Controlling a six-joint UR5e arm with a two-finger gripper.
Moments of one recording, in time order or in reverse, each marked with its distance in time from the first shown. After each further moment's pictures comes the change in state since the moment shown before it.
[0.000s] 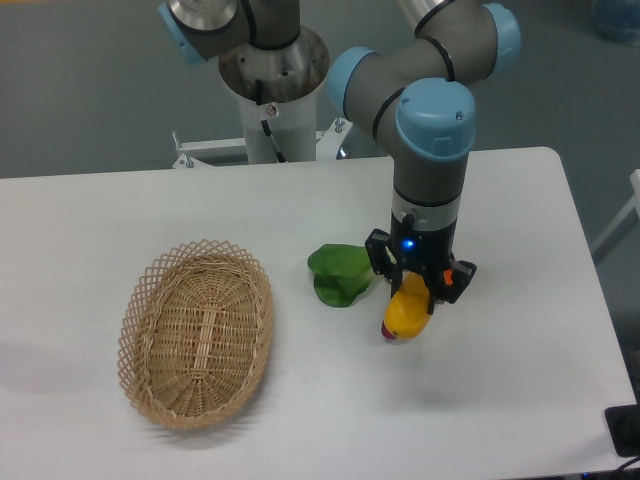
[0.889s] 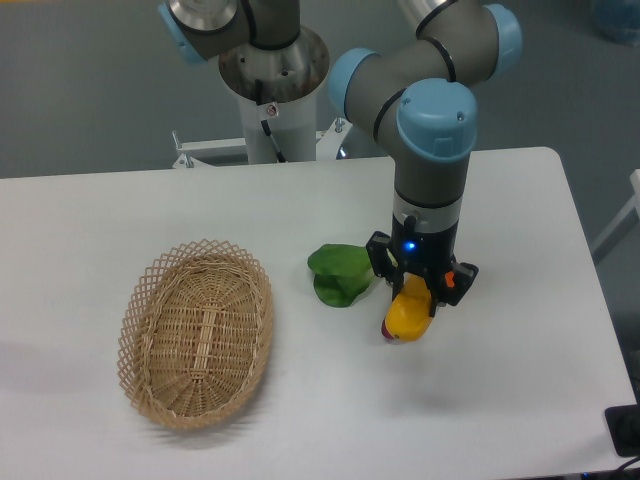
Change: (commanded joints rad) arm -0.011 -0.038 0.026 0.006 -0.003 -0.061
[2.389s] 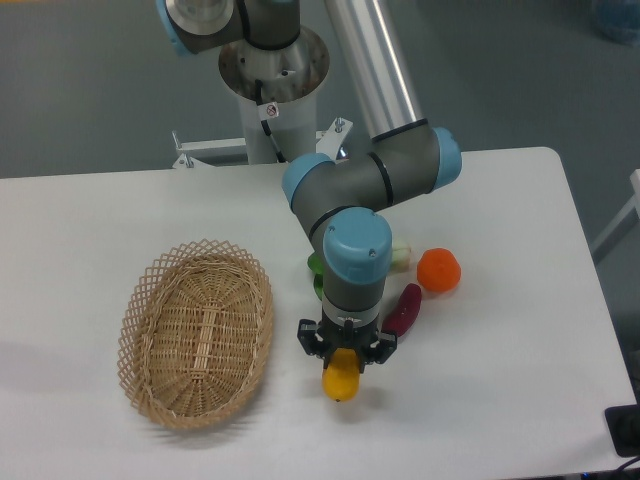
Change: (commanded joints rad) arm -0.149 -0.187 -0.067 0.149 0.009 -0.479
